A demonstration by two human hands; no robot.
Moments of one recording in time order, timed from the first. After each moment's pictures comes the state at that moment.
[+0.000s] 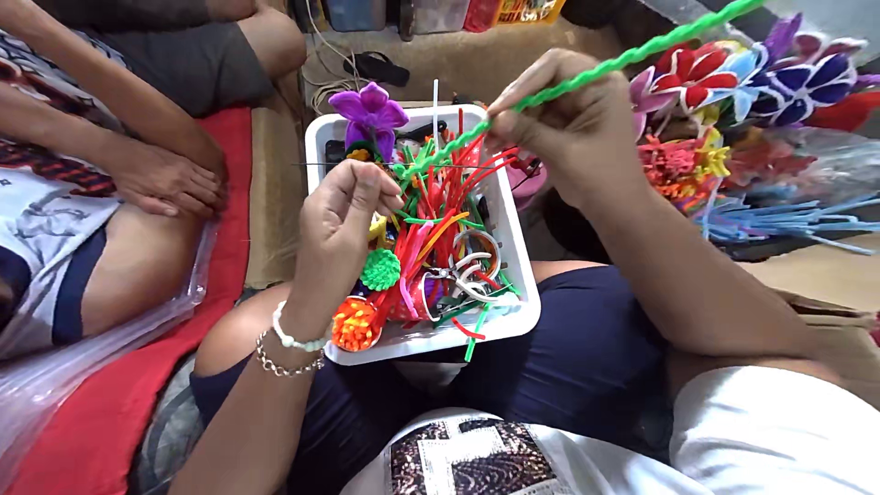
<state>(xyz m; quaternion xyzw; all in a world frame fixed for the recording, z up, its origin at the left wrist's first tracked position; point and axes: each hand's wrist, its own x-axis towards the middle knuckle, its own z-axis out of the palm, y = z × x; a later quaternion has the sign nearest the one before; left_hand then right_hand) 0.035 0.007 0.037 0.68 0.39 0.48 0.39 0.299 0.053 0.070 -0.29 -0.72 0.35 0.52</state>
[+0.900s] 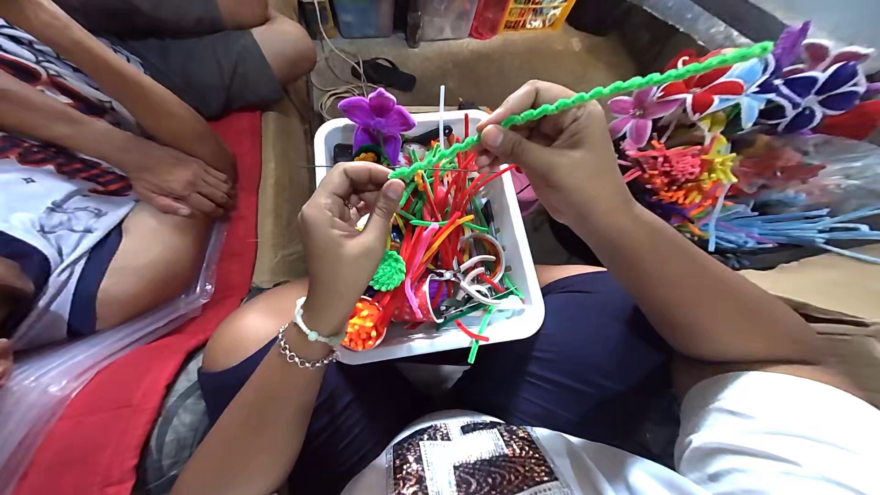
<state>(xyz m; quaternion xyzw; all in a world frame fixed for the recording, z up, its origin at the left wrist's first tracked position) 0.041 0.007 0.029 0.67 0.39 0.54 0.32 0.284 0.045 0.062 -0.31 -0.66 0.44 0.52</state>
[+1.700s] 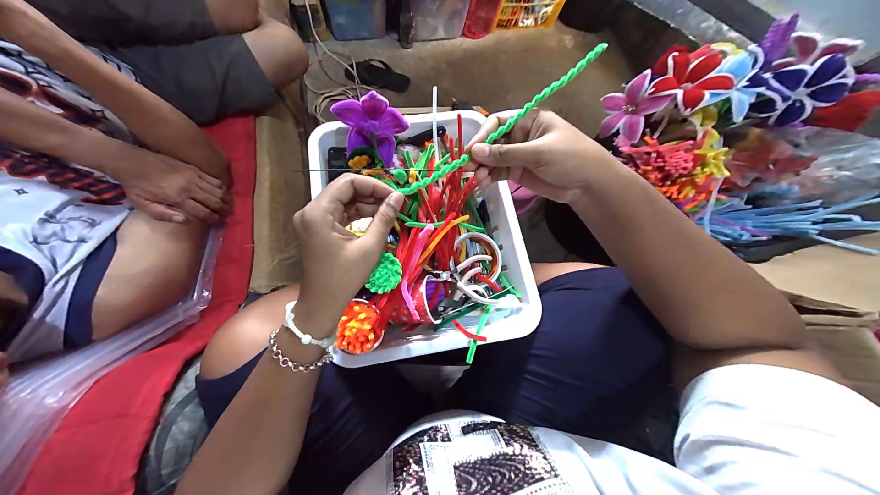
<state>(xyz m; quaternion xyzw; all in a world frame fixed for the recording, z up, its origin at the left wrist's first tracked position) 0.036 0.012 0.026 0.71 0.41 0.49 0.29 0.310 0.070 0.054 -0.36 -0.56 0.65 0.38</state>
